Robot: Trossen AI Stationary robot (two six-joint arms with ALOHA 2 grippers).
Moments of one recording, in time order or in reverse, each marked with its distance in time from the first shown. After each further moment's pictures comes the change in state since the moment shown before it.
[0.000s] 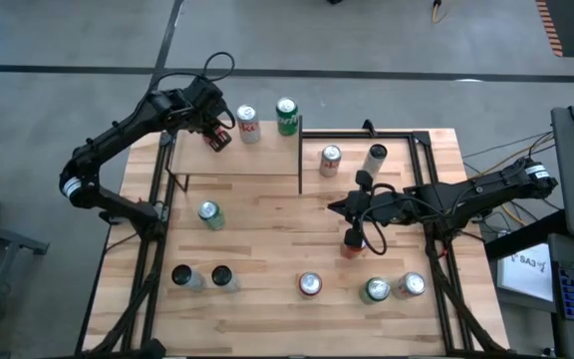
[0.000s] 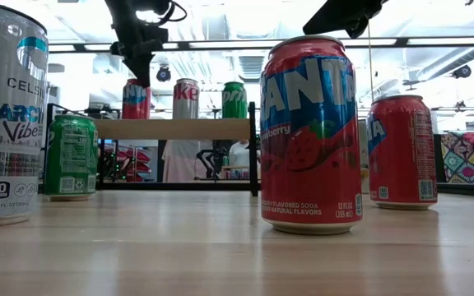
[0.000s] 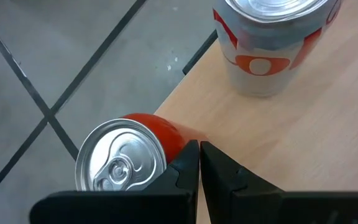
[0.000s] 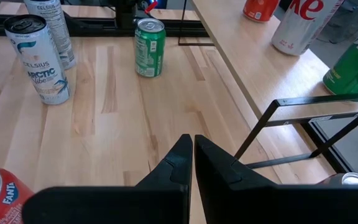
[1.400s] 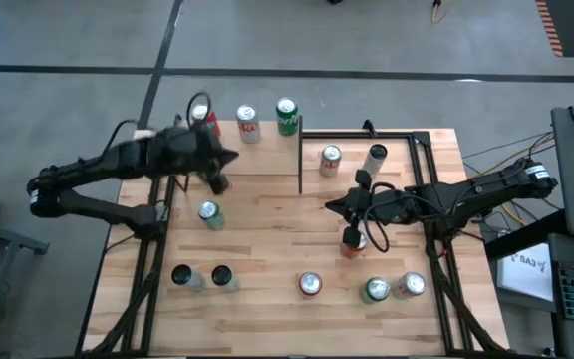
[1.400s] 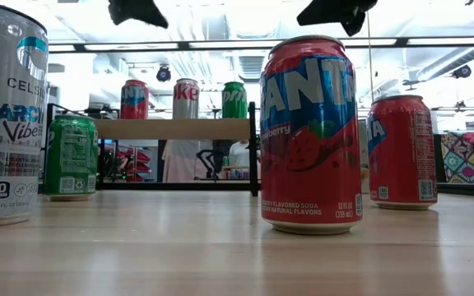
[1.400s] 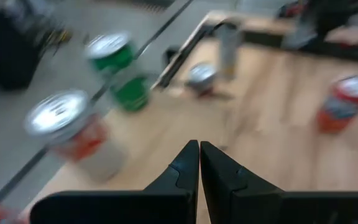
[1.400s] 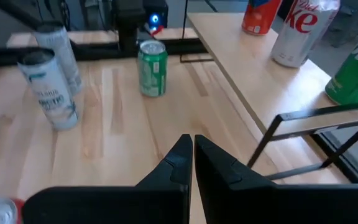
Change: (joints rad) left arm -0.511 -0.377 -0.324 0.453 0.036 -0.149; right arm 0.000 0.008 0.000 0.086 0.001 0.046
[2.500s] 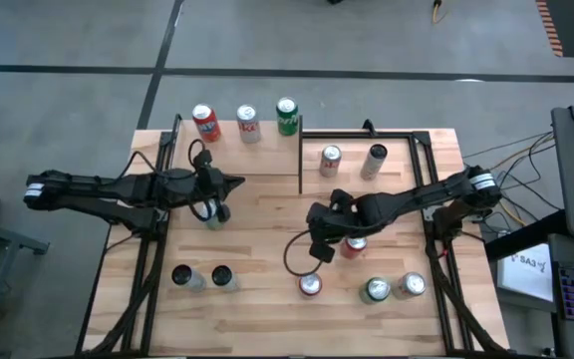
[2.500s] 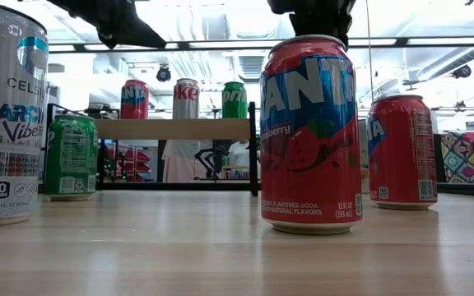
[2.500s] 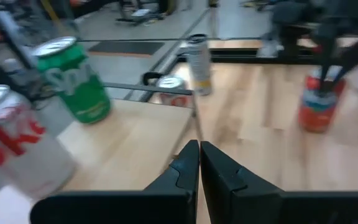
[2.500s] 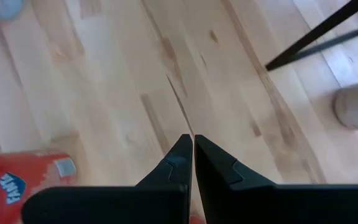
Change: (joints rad) left arm -0.197 -0.133 -0.443 0.450 -0.192 0.053; right arm -0.002 0.518 0.529 -0.718 -0.115 0.374
